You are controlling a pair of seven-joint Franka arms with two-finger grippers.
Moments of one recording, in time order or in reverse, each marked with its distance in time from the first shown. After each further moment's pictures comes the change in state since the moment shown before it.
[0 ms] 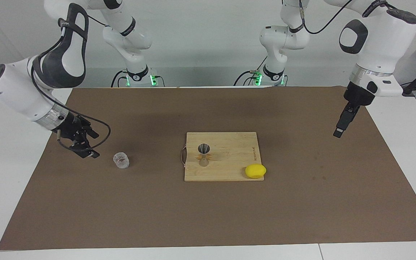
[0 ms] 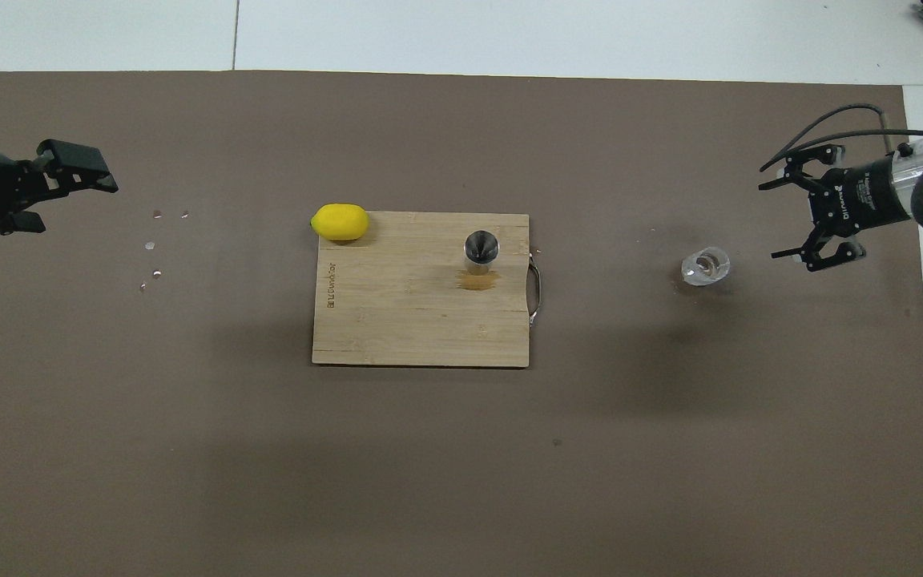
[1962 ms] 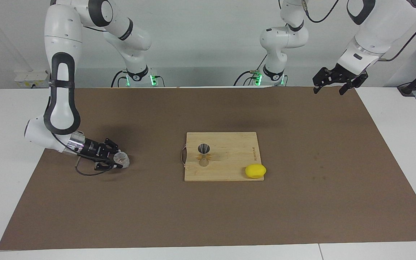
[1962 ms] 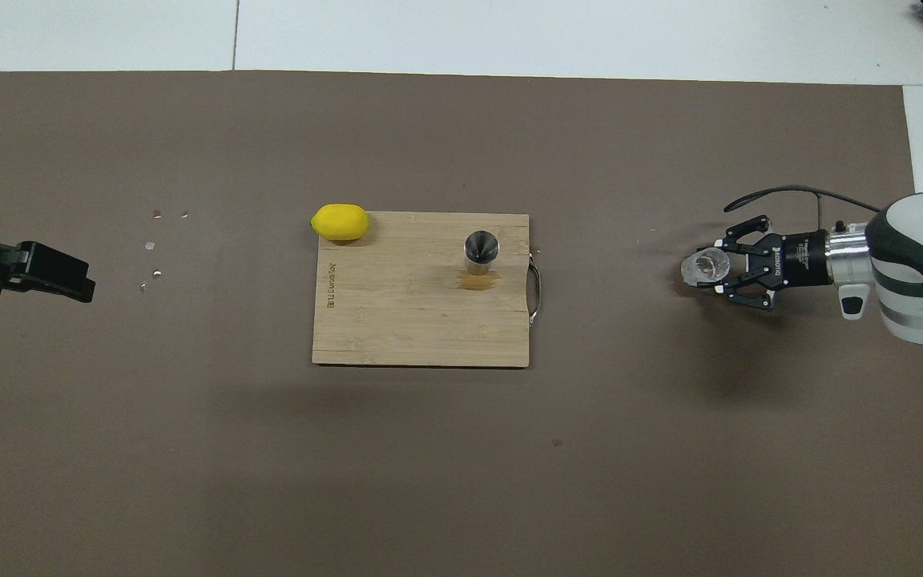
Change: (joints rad) left arm 0.213 -0.025 -0.237 0.150 0.046 -0.457 0.393; right arm -0.071 0.085 0.015 -0.252 0.397 0.105 -0.198
